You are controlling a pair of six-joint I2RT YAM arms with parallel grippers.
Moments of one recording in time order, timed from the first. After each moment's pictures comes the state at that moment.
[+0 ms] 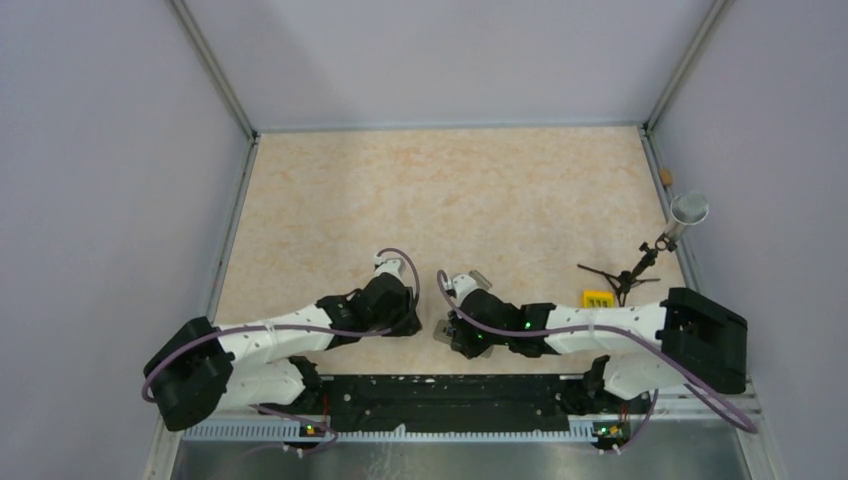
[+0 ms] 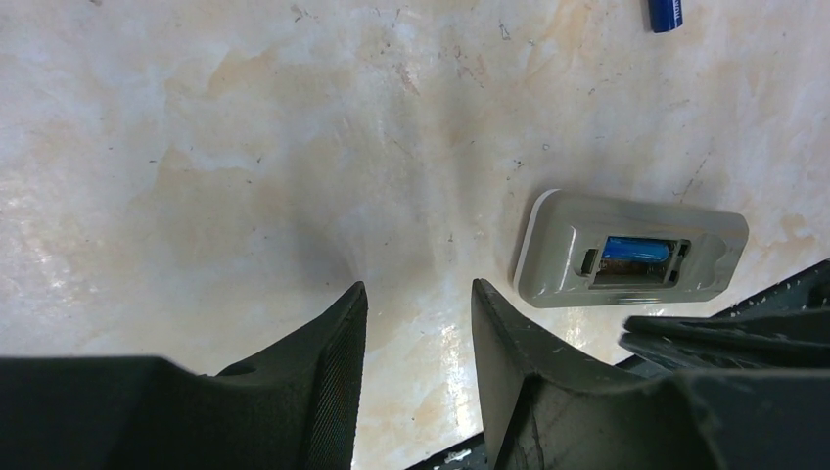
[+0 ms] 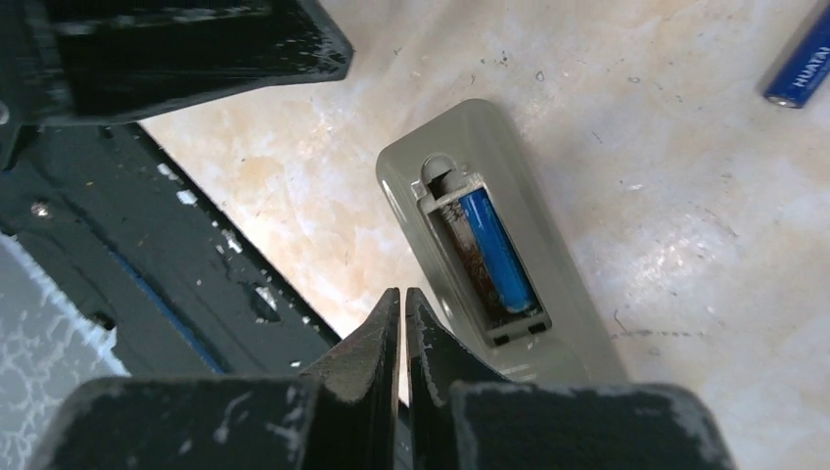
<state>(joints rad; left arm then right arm) -0.91 1.13 0.45 -0.20 -0.08 -0.84 1.20 1.35 0.57 -0.05 0.05 0.57</state>
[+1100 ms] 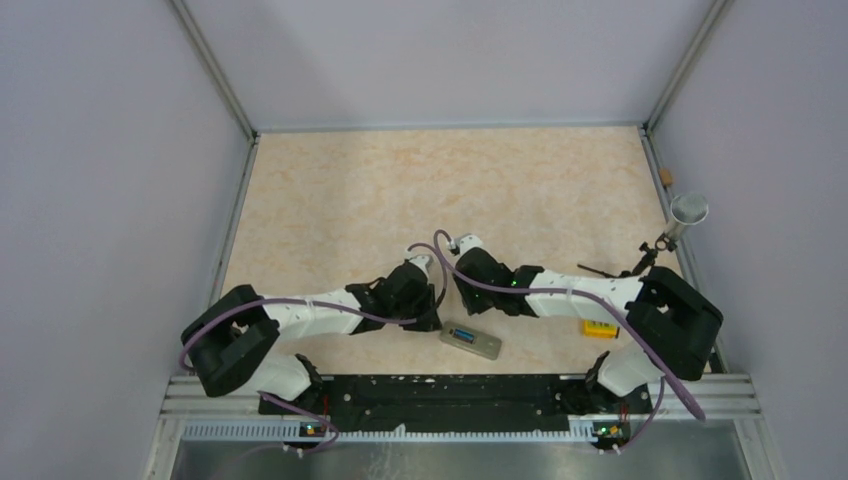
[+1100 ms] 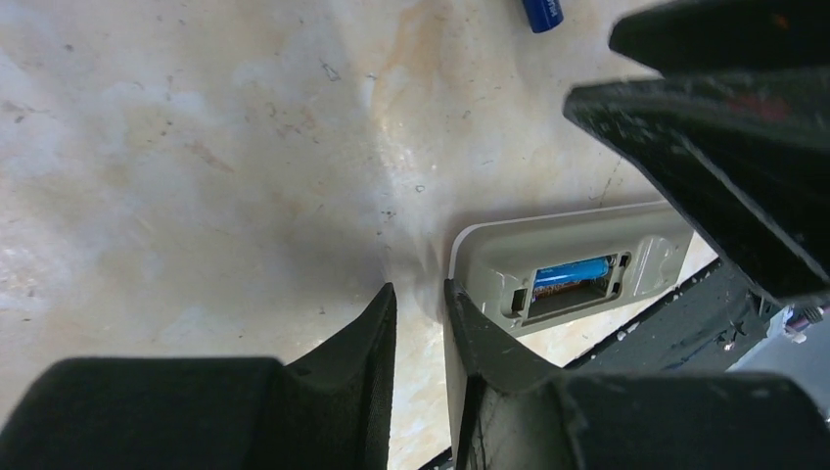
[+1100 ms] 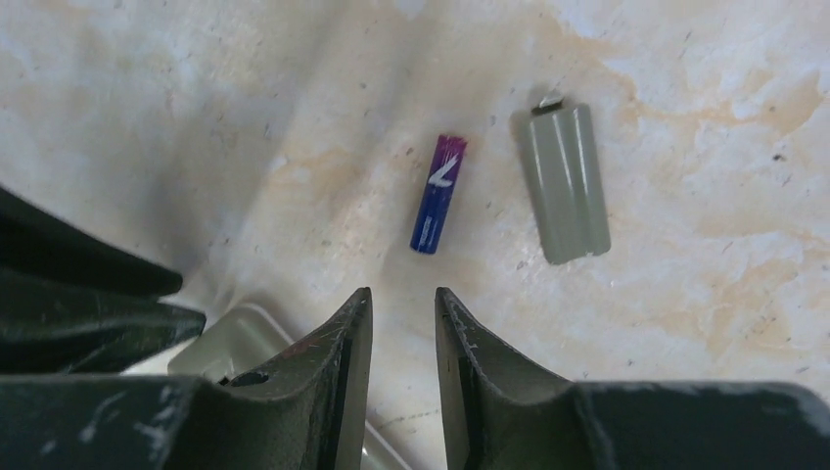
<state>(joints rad) -0.92 1.40 0.57 -0.05 0.09 -0.79 0.97 1.47 0.77 -0.24 0.20 0.40</state>
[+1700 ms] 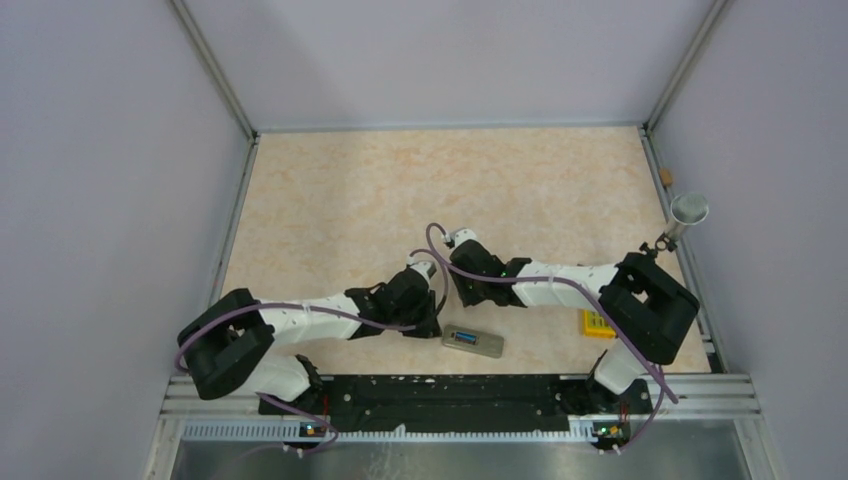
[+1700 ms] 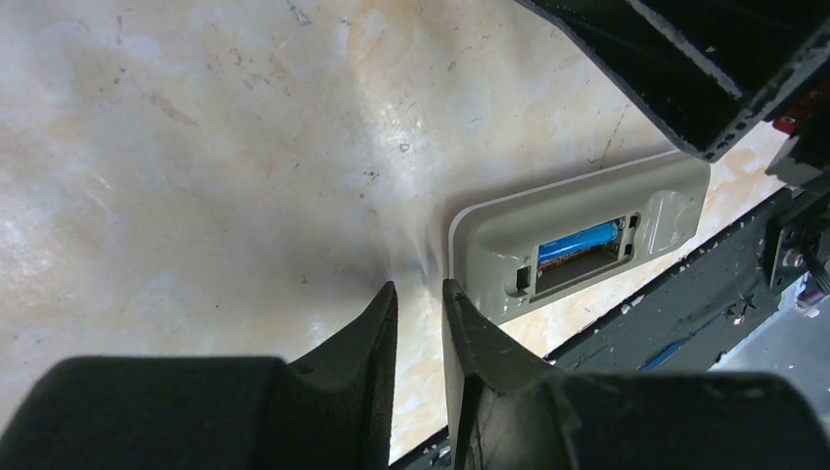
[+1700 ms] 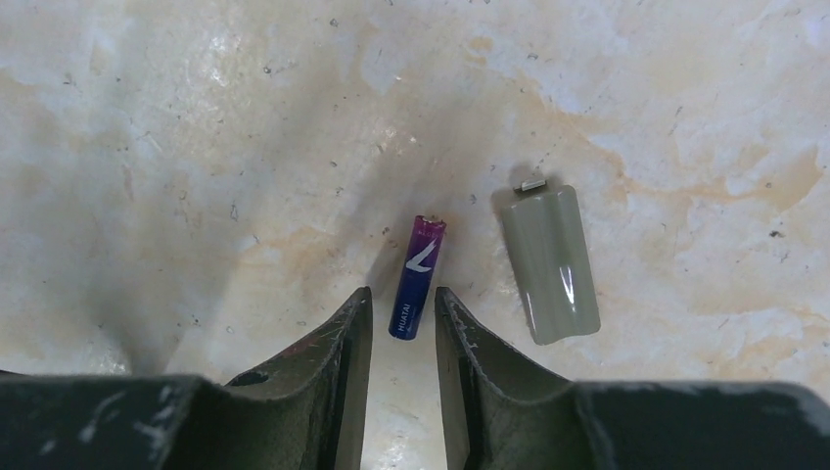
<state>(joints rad) -0.96 1.38 0.56 -0.07 0.09 -0.80 0.91 1.60 0.83 -0.17 0.19 0.37</state>
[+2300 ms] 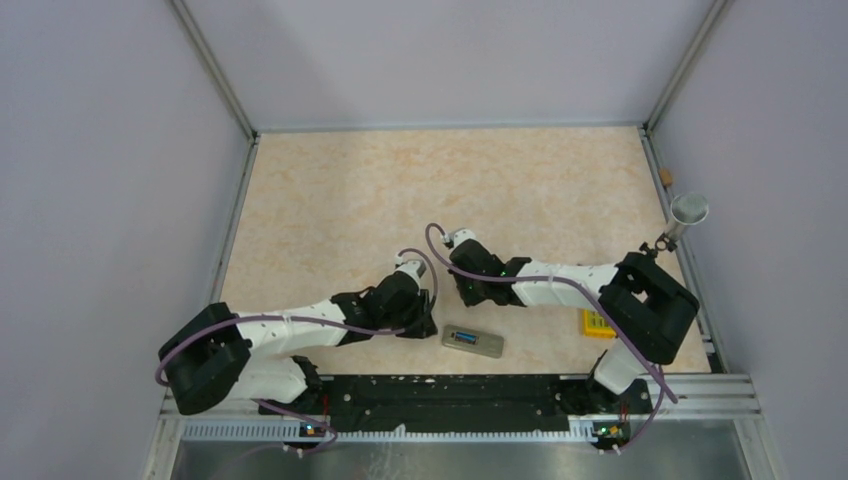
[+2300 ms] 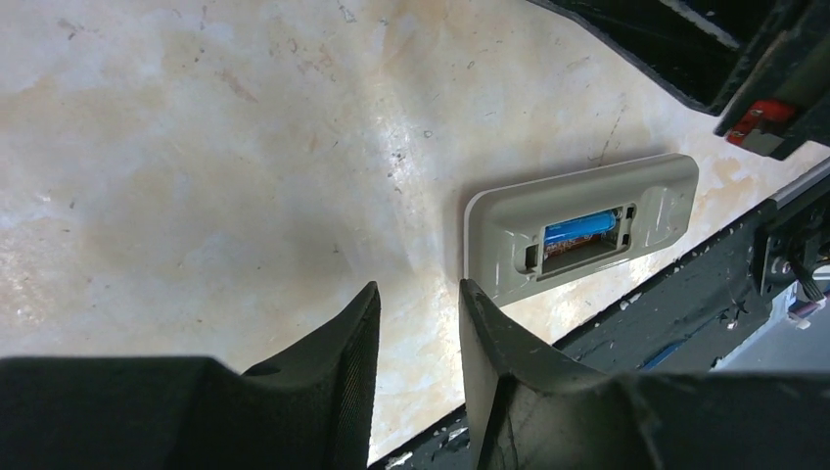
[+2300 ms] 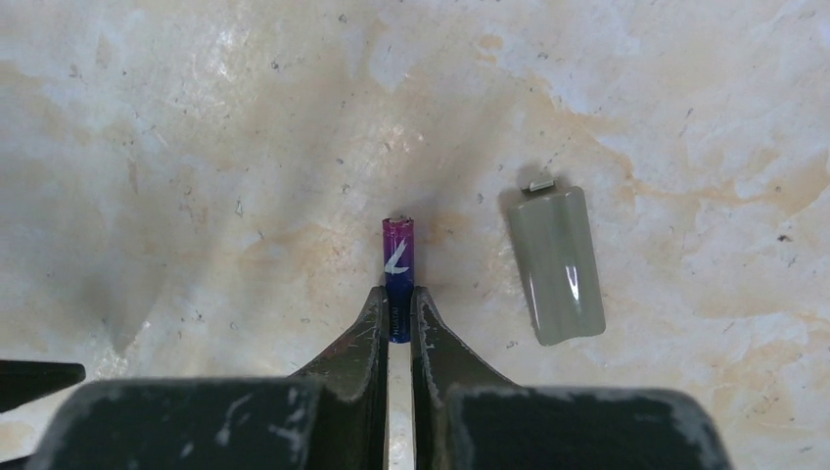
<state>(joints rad) -0.96 1.26 0.51 -0.10 0.03 -0.81 0.91 1.62 0.83 -0.17 0.19 0.36</state>
